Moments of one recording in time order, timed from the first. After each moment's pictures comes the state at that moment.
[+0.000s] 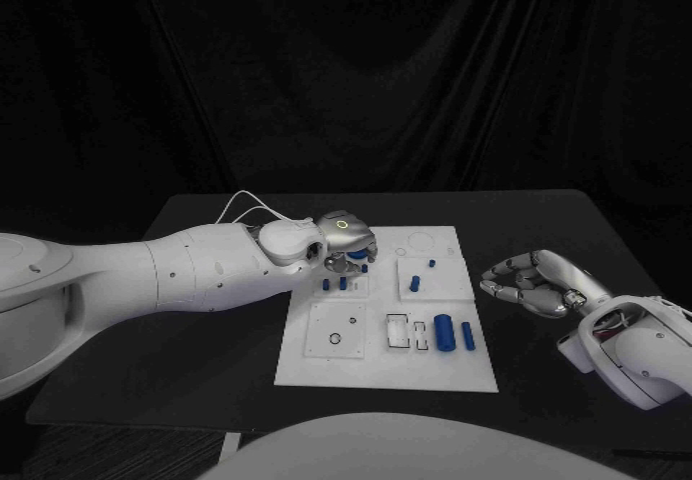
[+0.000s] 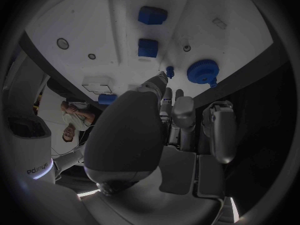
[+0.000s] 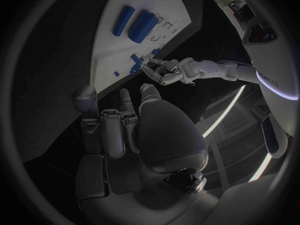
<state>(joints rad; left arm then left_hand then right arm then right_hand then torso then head) 1.14 -0.62 -0.21 1.23 -1.86 -0.32 0.03 1.55 -0.20 0.28 0.24 0.09 0.98 0.00 0.09 0.28 0.85 0.00 0.27 0.23 1.40 -0.07 1.14 0.96 0.06 1.46 0.04 1.36 1.31 1.08 -1.05 -0.21 1.68 -1.10 -0.53 0.05 1.43 0.08 -0.20 0.28 0.61 0.90 0.14 0.20 0.20 1.46 0.06 1.55 1.42 1.46 0.00 1.49 1.31 0.11 1.26 0.11 0.94 1.31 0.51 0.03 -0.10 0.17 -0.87</state>
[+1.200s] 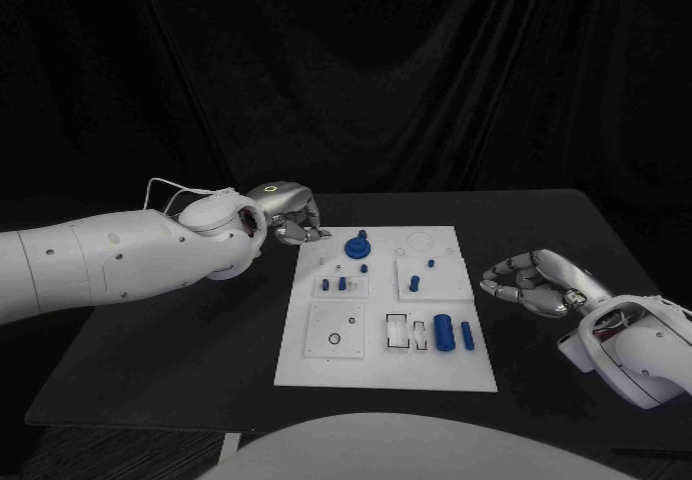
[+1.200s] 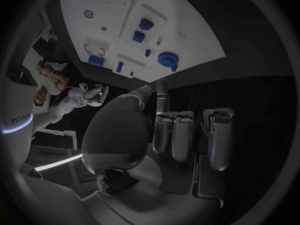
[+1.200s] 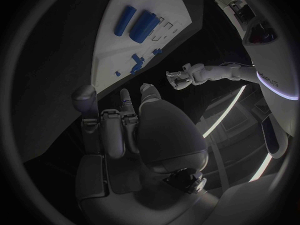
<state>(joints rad) 1.24 -0.92 -0.21 1.49 -1.47 -0.30 -0.16 1.19 -0.13 0.29 0.29 0.16 1.19 0.01 0.33 0.44 1.47 -0.04 1.57 1.31 1.47 -0.09 1.57 1.31 0.03 1.47 0.02 1.52 1.31 1.08 -1.05 -0.21 1.67 -1.10 -0.53 0.05 1.43 0.08 -0.20 0.28 0.61 0.90 0.14 0.20 0.20 1.46 0.06 1.55 1.42 1.46 0.00 1.49 1.31 0.11 1.26 0.11 0.94 1.31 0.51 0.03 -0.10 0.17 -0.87</state>
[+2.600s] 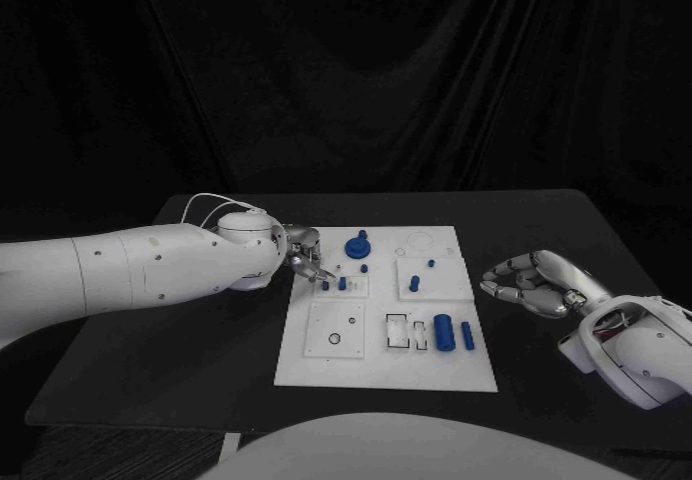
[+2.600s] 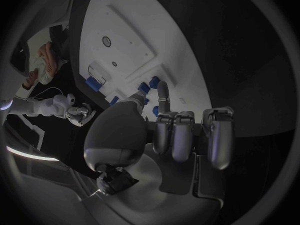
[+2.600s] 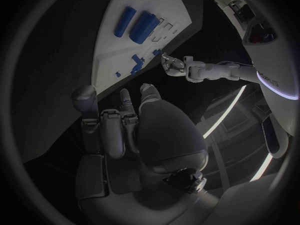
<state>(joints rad) 1.19 -0.81 -0.21 1.43 -1.35 0.03 -0.36 1.06 -0.06 0.12 0.29 0.12 1.11 0.01 0.40 0.66 1.46 -0.06 1.57 1.31 1.47 -0.10 1.57 1.31 0.03 1.47 0.01 1.49 1.31 1.08 -1.06 -0.21 1.67 -1.10 -0.52 0.04 1.43 0.08 -0.20 0.28 0.61 0.90 0.14 0.20 0.20 1.46 0.06 1.55 1.42 1.46 0.00 1.49 1.31 0.11 1.26 0.11 0.94 1.31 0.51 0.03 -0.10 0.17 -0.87</state>
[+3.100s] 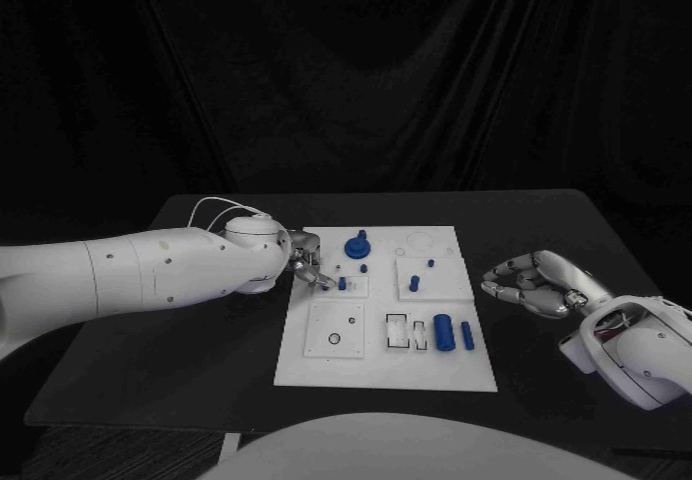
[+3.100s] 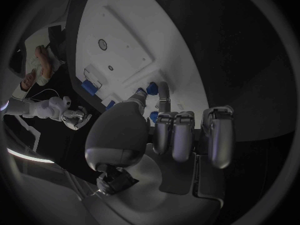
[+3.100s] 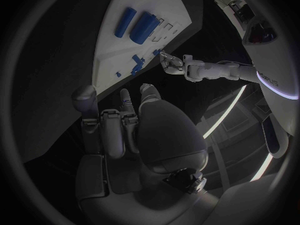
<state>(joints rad) 1.18 -0.78 -0.21 1.40 -1.35 0.05 -0.41 1.08 -0.04 0.06 0.29 0.23 1.10 0.01 0.36 0.68 1.47 -0.05 1.57 1.31 1.47 -0.10 1.57 1.31 0.03 1.47 0.01 1.46 1.31 1.08 -1.06 -0.21 1.68 -1.10 -0.52 0.04 1.43 0.08 -0.20 0.28 0.61 0.90 0.14 0.20 0.20 1.46 0.06 1.55 1.42 1.46 0.00 1.49 1.31 0.11 1.26 0.11 0.94 1.31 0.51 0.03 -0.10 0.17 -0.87</state>
